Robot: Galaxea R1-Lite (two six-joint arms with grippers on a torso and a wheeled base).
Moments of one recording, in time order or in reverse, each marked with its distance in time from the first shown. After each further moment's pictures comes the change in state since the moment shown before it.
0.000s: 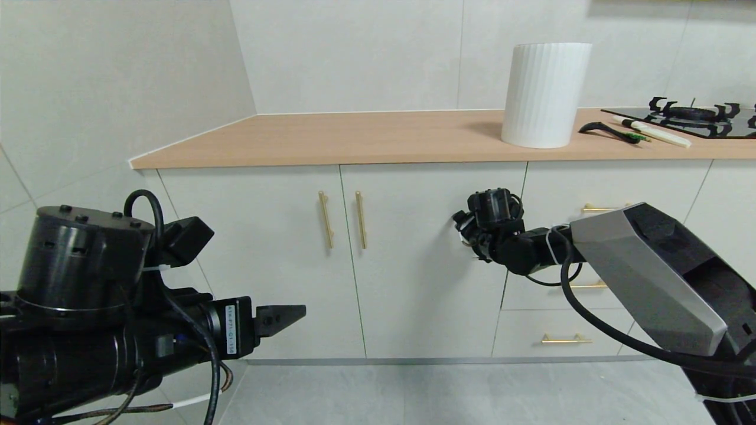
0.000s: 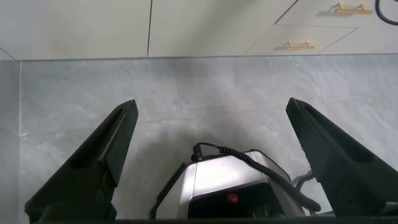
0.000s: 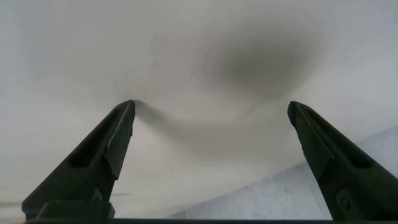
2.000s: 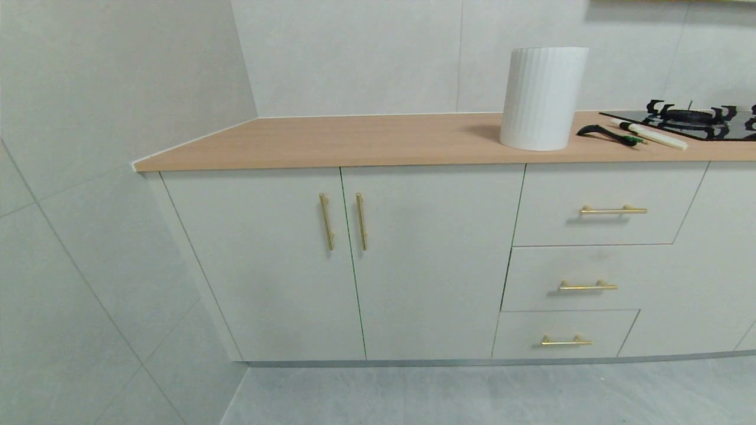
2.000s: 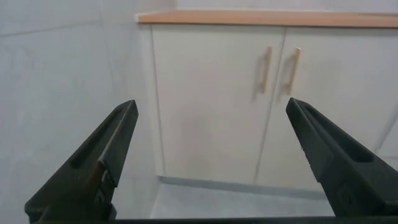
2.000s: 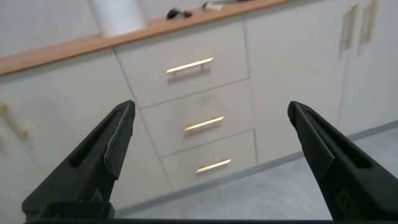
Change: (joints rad) left arm 0.384 -1.241 0.406 0.053 0.128 0.456; right arm -0.359 -2.413 1.412 0.449 0.003 -0.893
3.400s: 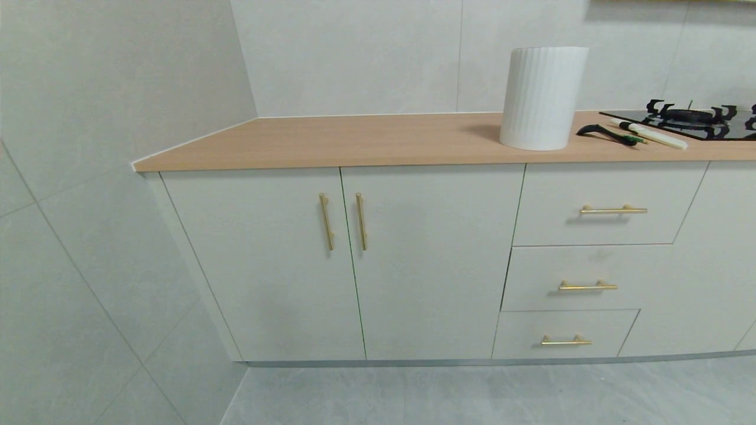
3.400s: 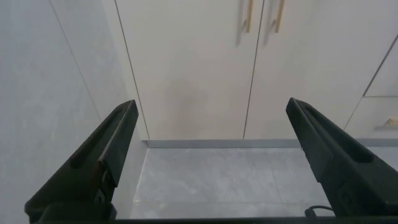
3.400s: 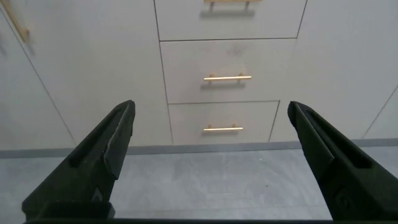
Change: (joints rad) left arm 0.109 -0.112 0.310 -0.035 -0.218 -0.006; right arm -0.065 -0.106 0.433 -0.187 0.284 -0.136
